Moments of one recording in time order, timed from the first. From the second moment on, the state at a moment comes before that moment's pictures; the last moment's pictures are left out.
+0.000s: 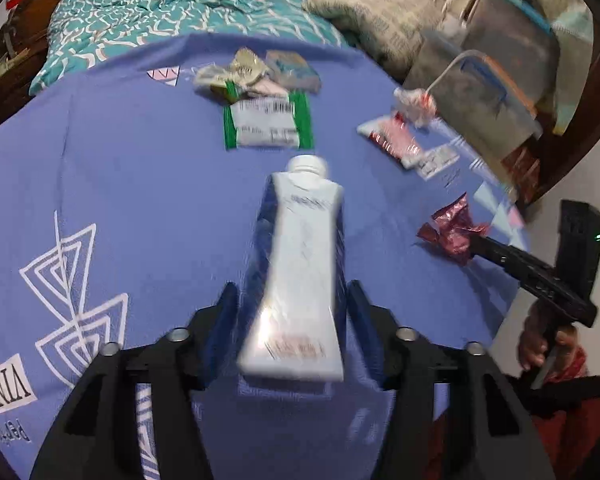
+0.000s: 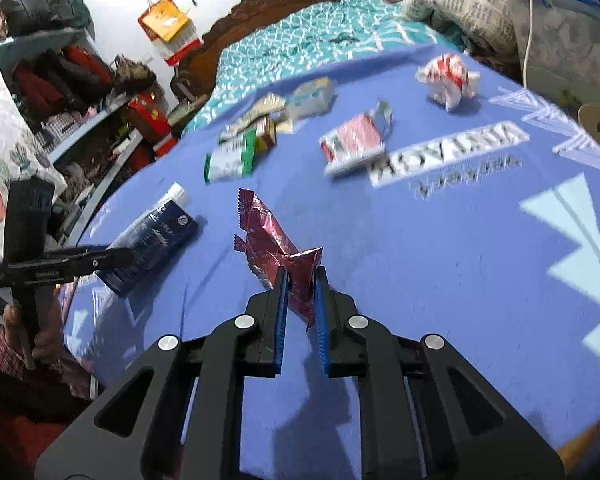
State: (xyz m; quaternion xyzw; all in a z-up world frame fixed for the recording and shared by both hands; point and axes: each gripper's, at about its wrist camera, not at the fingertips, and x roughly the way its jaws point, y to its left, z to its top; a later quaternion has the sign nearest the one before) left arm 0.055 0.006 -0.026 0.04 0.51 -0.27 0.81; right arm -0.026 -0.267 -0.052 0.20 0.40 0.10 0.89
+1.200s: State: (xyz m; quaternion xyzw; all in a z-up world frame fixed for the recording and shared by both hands) left arm 0.065 -0.080 -0.023 0.07 0.51 -0.34 0.79; right arm -0.031 -0.336 -0.067 0.35 0.35 0.09 0.86
